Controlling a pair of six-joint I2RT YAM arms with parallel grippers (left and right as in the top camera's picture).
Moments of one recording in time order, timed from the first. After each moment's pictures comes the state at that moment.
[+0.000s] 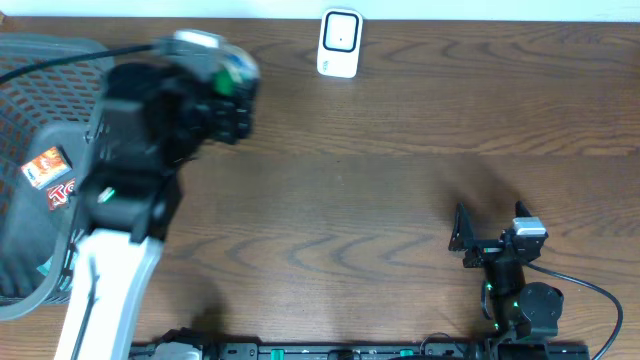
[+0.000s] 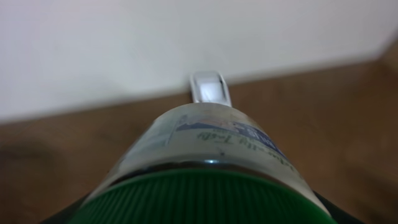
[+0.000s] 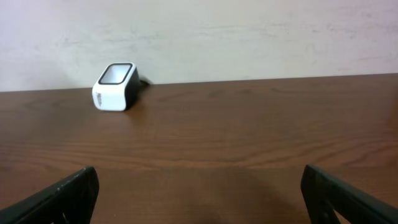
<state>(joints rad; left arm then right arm) -0.18 1.22 1.31 -0.55 0.22 -0.02 -0.01 0.01 0.01 -0.07 -0.07 0.10</state>
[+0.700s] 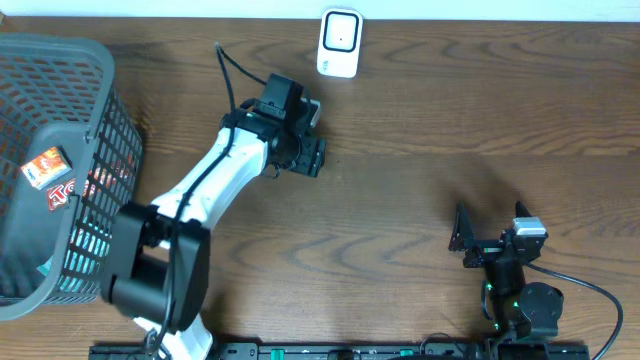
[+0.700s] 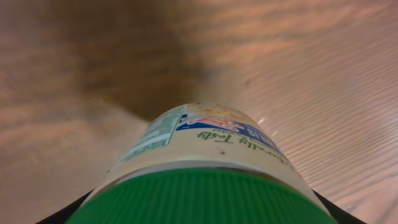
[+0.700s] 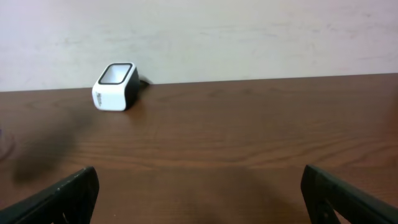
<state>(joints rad) -0.38 1.84 1.31 -0.69 0.22 -0.07 -0.01 0.01 0.01 -0.07 -0.07 0.10</state>
